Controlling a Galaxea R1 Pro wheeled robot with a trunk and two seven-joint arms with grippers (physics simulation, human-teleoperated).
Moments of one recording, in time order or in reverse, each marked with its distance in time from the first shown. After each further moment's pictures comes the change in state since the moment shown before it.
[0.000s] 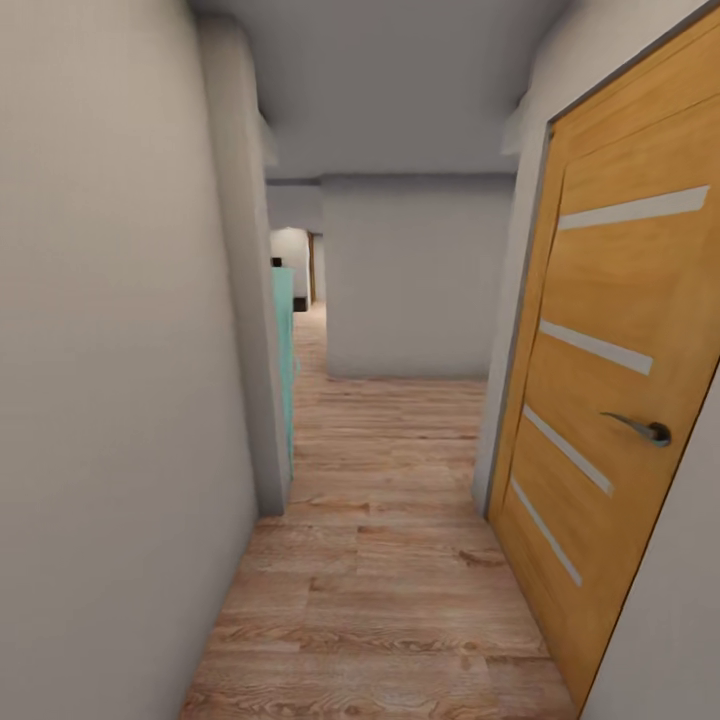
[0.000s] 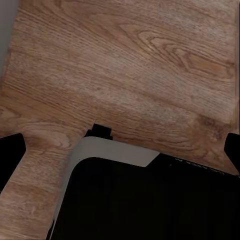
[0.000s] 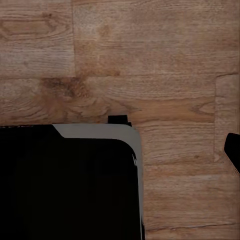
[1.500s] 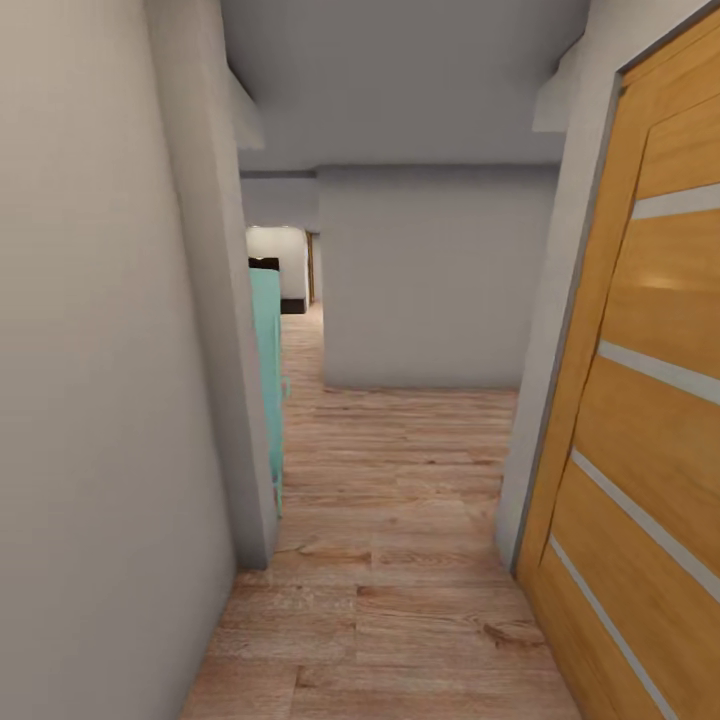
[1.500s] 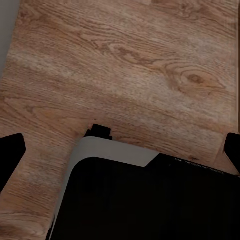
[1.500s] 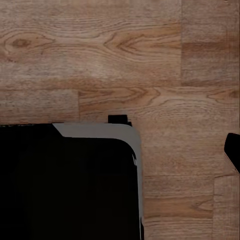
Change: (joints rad) left arm 0.000 -0.001 -0.002 0.000 0.000 0.000 0.000; right arm 0.000 0.000 0.004 0.000 0.003 0.002 0.000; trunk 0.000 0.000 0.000
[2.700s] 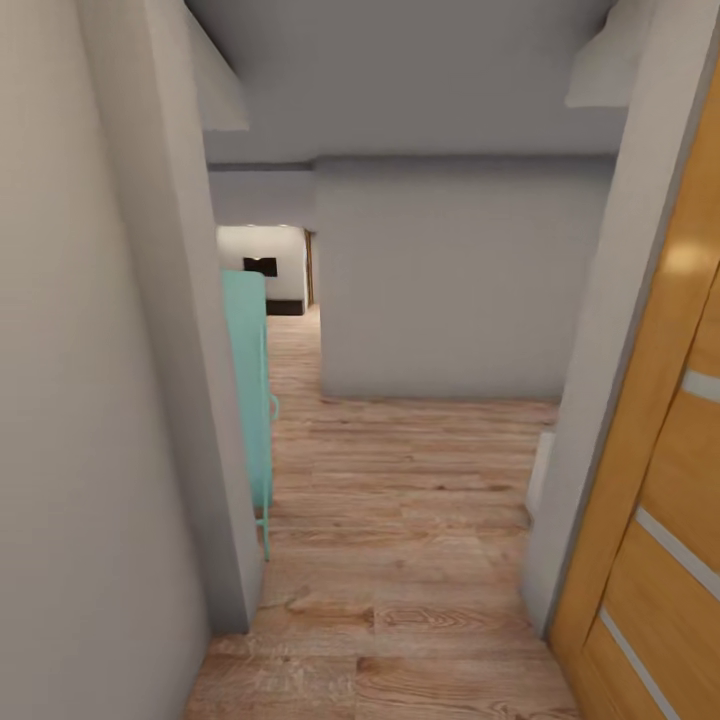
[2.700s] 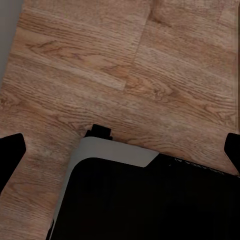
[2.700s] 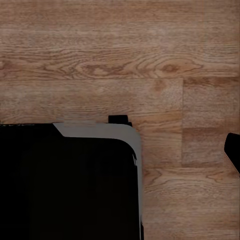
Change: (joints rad) left arm 0.000 0.000 0.000 0.000 0.000 -0.001 0.000; right arm 0.000 0.000 0.002 0.000 0.002 -0.001 0.003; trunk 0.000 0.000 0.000
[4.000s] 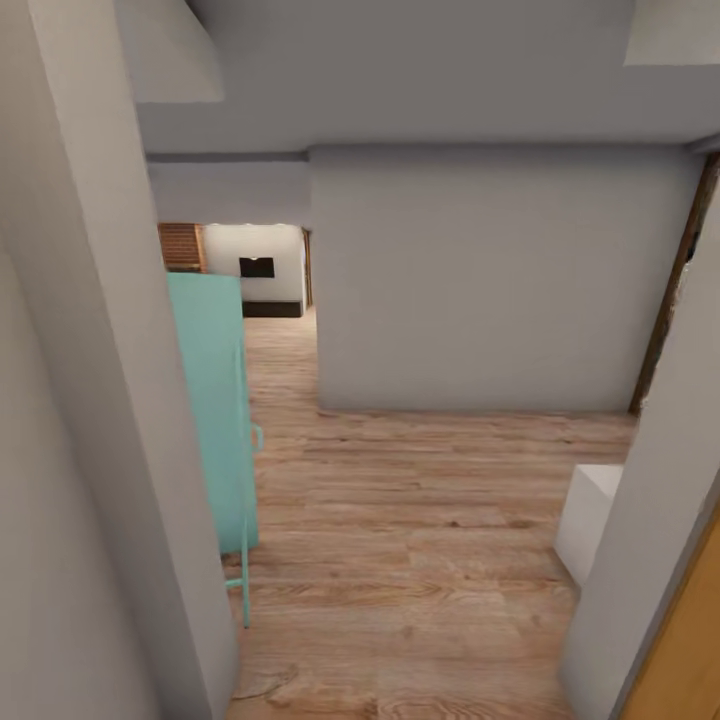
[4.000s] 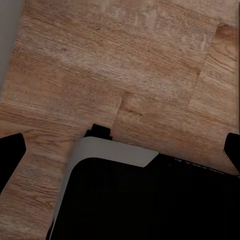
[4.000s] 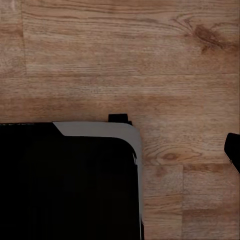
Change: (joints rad) left arm 0.000 -0.001 0.000 0.000 0.000 0.000 0.000; right arm 0.000 0.001 0.000 0.000 -0.002 0.005 -0.002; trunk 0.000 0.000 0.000
